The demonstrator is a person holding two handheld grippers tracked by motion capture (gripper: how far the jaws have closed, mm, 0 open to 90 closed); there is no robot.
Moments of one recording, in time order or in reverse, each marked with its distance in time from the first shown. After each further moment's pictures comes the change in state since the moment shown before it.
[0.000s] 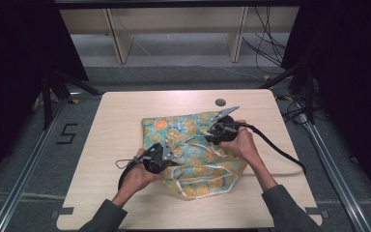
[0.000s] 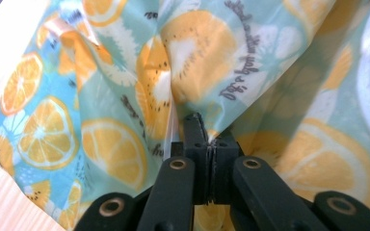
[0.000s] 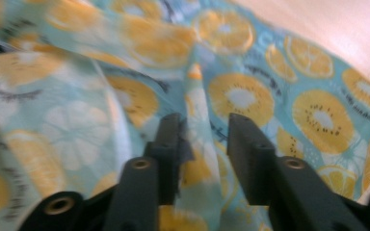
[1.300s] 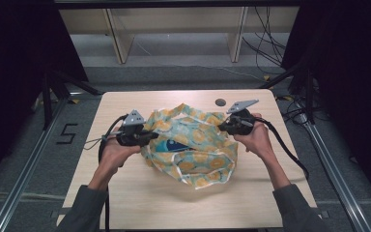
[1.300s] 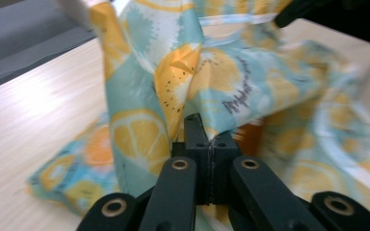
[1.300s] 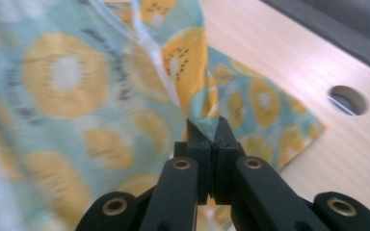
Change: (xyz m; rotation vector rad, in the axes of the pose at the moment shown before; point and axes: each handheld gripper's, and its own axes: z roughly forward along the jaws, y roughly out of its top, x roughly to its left) left arm 0.081 0.012 -0.054 -0.270 -0.054 -0.309; right arm -0.025 0.000 -0.036 -0.123 -0.036 -0.053
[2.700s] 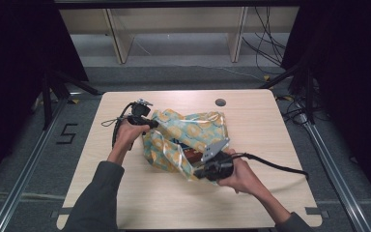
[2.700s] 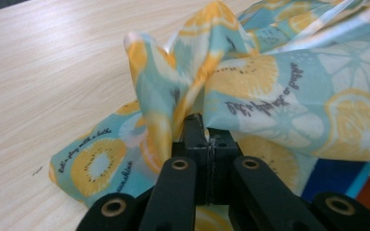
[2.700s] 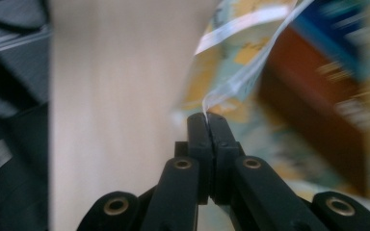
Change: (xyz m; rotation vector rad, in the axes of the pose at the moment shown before) left arm 0.060 0.002 0.077 0.216 0.057 -0.193; right arm 0.119 -0.040 0.009 0.135 0.407 -0.245
